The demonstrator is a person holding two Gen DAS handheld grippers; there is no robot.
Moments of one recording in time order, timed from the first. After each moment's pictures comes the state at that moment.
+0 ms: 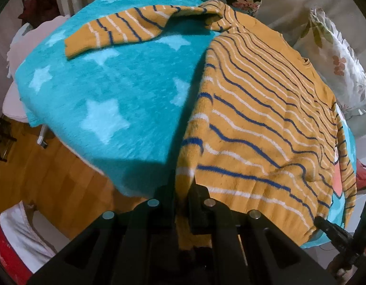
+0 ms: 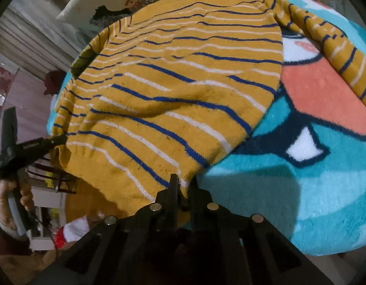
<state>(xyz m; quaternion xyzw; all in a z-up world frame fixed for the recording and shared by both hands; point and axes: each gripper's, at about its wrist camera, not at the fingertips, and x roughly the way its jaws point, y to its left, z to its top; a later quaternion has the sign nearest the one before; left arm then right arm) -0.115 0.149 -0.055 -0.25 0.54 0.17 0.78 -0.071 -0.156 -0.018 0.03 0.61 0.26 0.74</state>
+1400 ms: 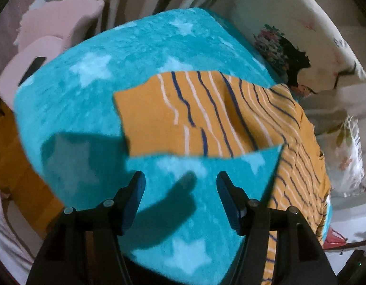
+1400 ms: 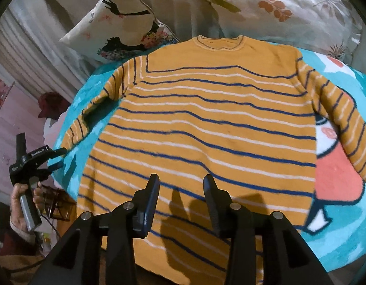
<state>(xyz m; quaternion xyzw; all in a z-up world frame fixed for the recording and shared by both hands) -0.068 0.365 -0.063 -0.38 0.47 0.19 0.77 -0.009 -0.044 0.059 0.02 0.55 0.23 0.80</state>
